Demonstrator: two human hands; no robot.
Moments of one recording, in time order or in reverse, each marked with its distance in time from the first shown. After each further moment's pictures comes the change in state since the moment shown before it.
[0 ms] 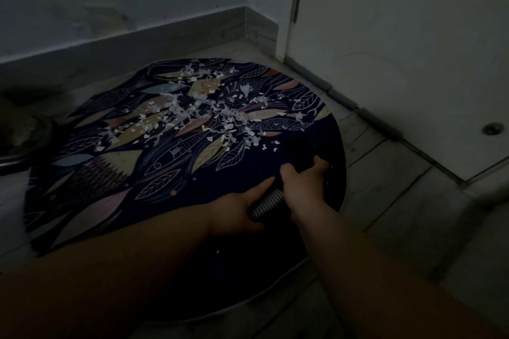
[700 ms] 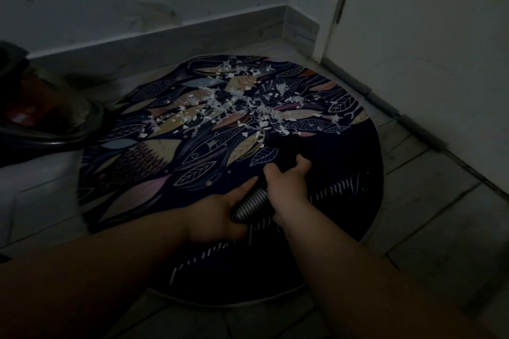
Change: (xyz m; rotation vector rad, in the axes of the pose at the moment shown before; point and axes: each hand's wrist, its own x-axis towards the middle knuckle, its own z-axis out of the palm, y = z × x) left_hand -0.076 -0.062 -0.019 -0.025 0.123 -0.073; right_hand -0.042 0.009 0.083 -0.077 -0.211 0.040
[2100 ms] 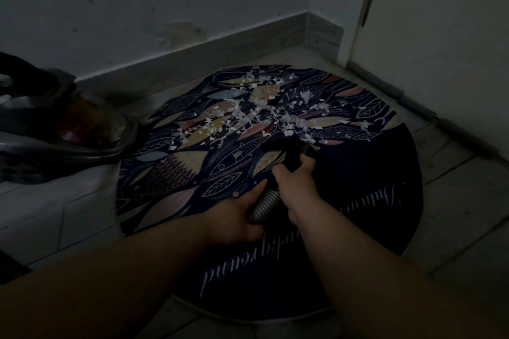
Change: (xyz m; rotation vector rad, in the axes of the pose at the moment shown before) left_hand 0.002 -0.015 -0.016 0.072 0.084 -0.102; right_hand 0.025 -0.008 0.032 -0.009 -0.121 -0.005
